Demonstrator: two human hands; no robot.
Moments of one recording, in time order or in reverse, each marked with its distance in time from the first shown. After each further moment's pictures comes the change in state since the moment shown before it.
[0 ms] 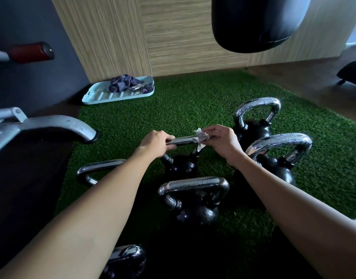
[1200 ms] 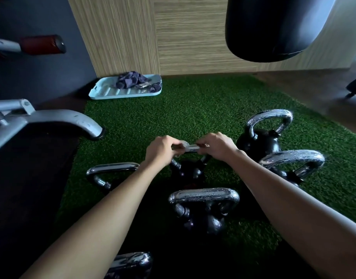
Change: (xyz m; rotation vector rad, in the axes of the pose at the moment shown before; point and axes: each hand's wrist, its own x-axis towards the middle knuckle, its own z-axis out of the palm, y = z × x) left_hand -0.017 -0.013 0.000 -0.302 0.214 0.049; right_hand 0.034 -0.036 0.029 -0.914 -0.338 -0.211
